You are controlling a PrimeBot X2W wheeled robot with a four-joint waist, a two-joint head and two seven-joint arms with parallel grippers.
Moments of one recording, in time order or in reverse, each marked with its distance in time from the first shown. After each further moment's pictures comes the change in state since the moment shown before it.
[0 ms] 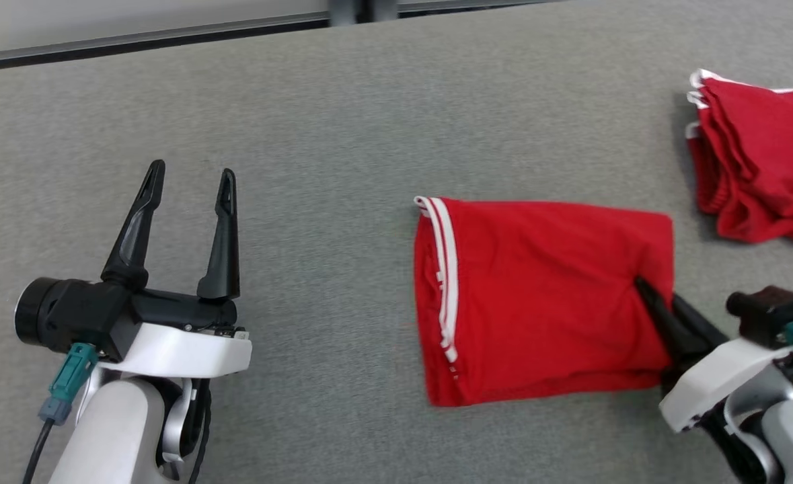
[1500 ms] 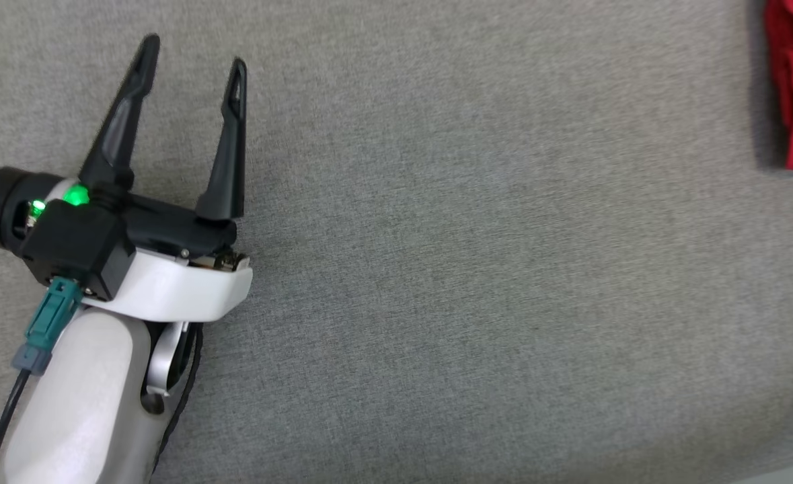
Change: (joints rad) left arm -0.204 0.058 -0.058 -0.103 0.053 -0.008 0.071; right arm -0.565 -0.188 -0.370 0.586 0.084 -0.001 -0.264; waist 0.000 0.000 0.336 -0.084
